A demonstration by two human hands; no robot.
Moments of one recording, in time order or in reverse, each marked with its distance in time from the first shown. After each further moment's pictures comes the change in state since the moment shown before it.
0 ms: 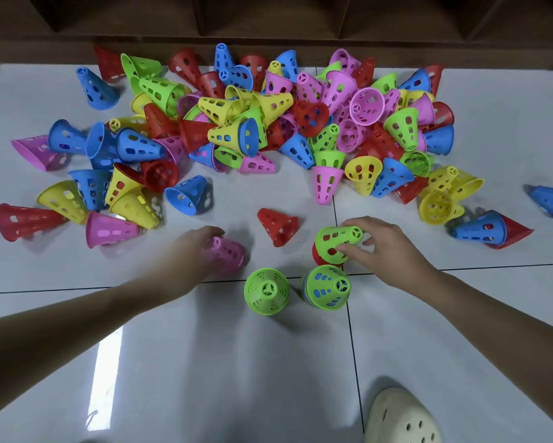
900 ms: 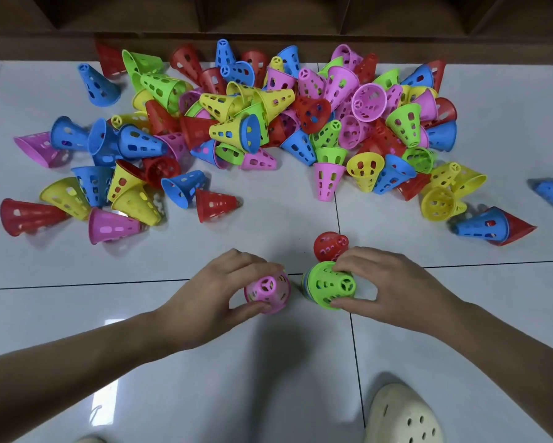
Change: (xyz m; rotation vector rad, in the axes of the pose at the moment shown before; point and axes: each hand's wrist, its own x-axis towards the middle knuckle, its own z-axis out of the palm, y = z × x) left_hand -0.047 0.067 0.003 -0.064 -0.013 0.529; right_hand -0.057 -0.038 -0.011 -0.210 -0.106 -0.429
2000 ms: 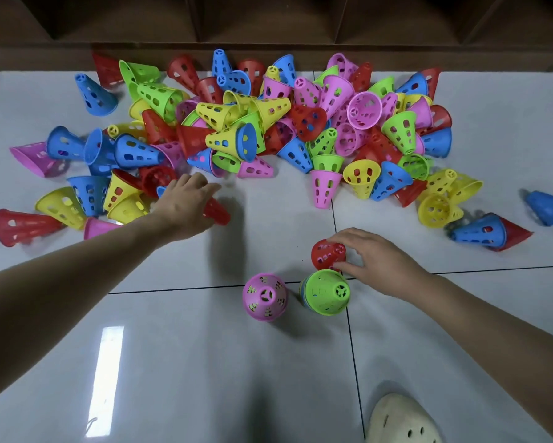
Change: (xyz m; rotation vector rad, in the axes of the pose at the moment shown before) left_hand 0.088 -0.140 -0.051 0.626 -0.151 -0.460; right_hand 0.040 0.064 0.024 0.084 -0.090 0.262
